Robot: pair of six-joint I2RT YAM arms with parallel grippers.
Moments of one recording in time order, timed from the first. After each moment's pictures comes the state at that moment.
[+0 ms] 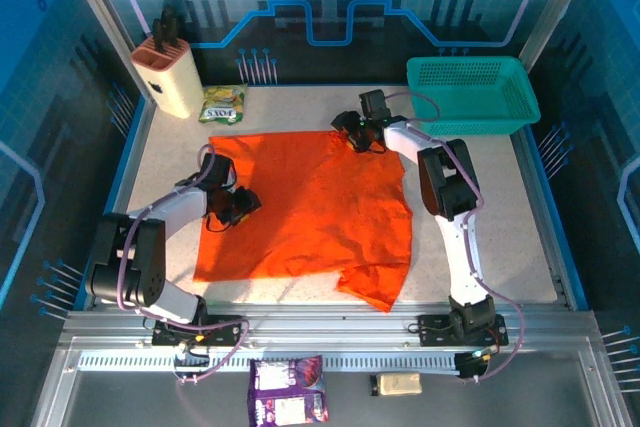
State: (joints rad) left arm -0.09 1.51 0.75 -0.42 0.31 -0.72; right arm 0.33 2.38 1.82 -0.24 -0.31 1.07
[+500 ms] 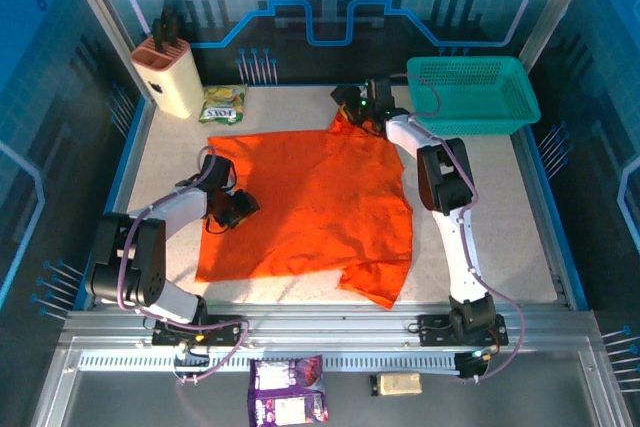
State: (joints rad) left arm -0.09 1.51 0.75 -0.45 0.28 -0.72; right arm 0.29 2.51 2.04 0.03 -0.41 1.12
